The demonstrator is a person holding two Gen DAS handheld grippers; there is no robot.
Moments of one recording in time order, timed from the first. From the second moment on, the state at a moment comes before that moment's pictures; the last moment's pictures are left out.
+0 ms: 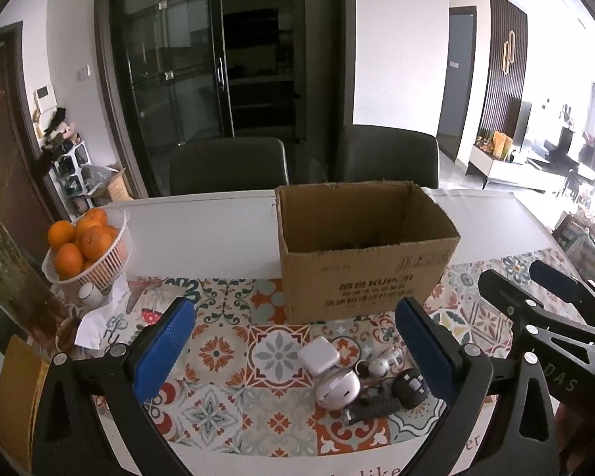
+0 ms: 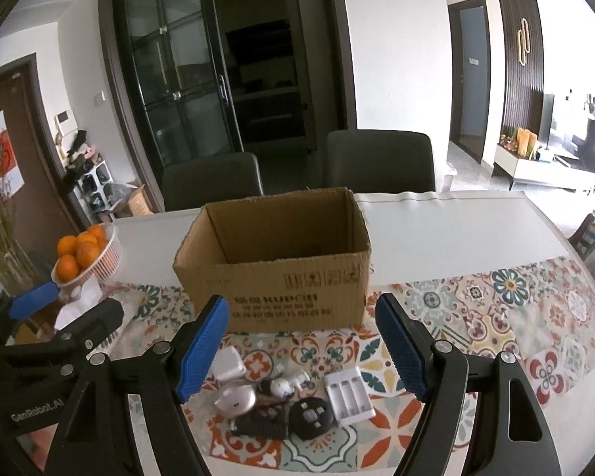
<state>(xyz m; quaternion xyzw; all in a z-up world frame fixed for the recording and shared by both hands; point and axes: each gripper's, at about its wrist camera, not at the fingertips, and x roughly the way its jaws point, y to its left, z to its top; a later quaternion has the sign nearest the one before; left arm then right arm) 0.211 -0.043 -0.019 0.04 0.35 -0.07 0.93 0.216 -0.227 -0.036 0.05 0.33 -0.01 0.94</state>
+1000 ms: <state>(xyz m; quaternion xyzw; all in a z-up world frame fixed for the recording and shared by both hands) 0.183 -0.040 -0.122 0.08 0.43 -0.07 0.90 0.190 -0.213 -0.143 0.05 0.44 0.02 0.90</state>
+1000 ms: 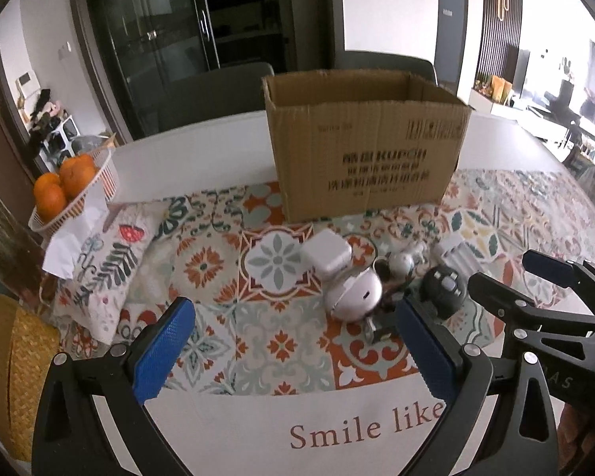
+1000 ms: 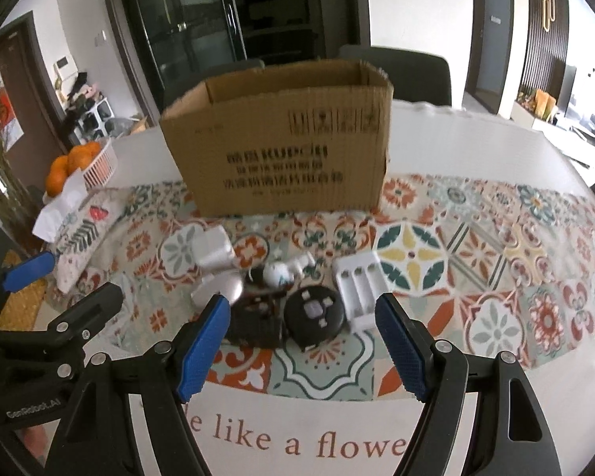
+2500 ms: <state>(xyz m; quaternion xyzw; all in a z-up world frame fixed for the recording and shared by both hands) 0.180 -0.071 -0.184 0.08 0.43 -0.10 0.89 0.192 -0.233 -0.202 0.03 0.46 0.02 0.89</state>
